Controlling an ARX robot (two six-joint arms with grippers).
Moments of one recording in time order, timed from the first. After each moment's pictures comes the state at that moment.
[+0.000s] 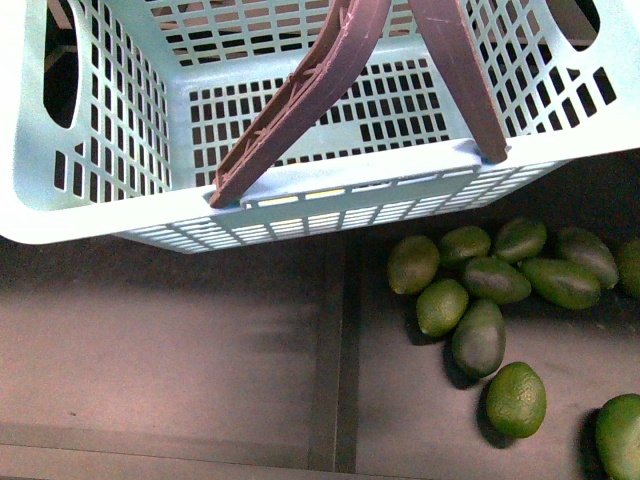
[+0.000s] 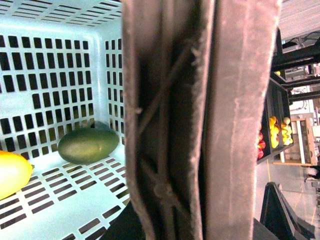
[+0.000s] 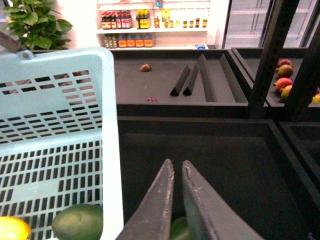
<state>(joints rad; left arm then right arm) -0.44 1.72 1.38 -0.21 0.47 -0.72 0.11 0.96 0.28 0.66 0.10 0.01</state>
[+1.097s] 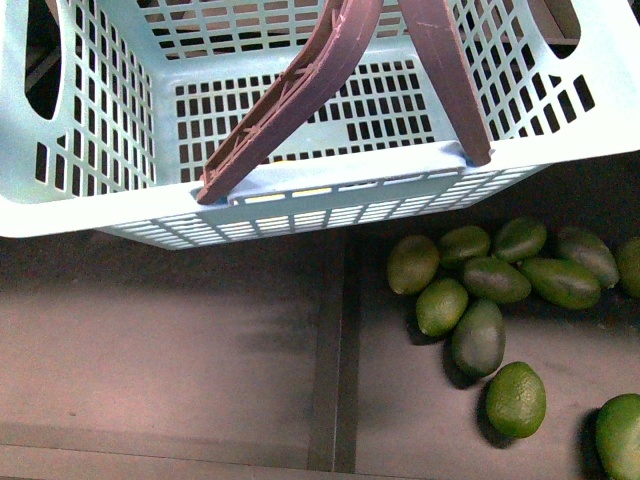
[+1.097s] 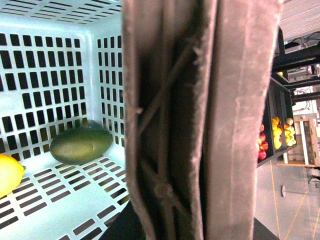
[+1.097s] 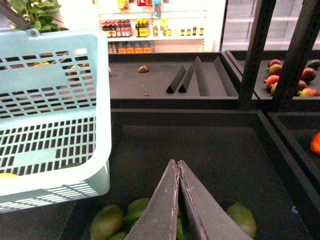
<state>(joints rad) -0.44 1.72 1.38 -0.21 0.46 -0.71 0.00 0.42 0.02 0.42 0.00 0.00</state>
